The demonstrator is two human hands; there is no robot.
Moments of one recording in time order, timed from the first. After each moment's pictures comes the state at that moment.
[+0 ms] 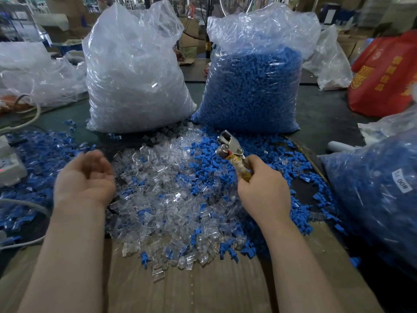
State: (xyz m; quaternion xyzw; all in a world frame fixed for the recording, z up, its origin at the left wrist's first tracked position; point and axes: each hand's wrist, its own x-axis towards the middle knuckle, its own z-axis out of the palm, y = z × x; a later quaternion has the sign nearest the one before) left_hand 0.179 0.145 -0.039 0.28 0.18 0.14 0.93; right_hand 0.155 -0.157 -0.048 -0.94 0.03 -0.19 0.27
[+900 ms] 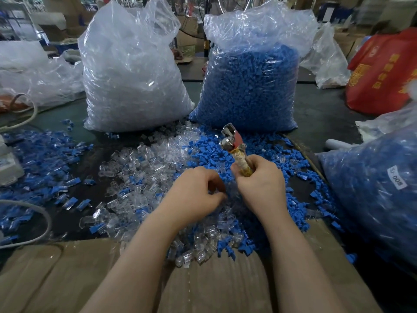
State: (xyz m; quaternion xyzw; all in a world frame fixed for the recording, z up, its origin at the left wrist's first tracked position) left_hand 0.154 -0.004 -0.029 0.94 -0.17 -0.01 0.30; right_hand 0.158 -0.159 -0.046 -0.90 0.07 -0.17 0.40
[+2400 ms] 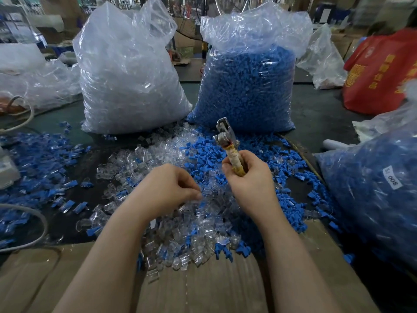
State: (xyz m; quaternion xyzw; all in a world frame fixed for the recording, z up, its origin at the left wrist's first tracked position) left_hand 0.157 0.034 -0.014 0.94 -0.07 -0.08 0.33; right_hand 0.156 -0.151 -0.043 -0.83 -0.02 -0.15 0.54
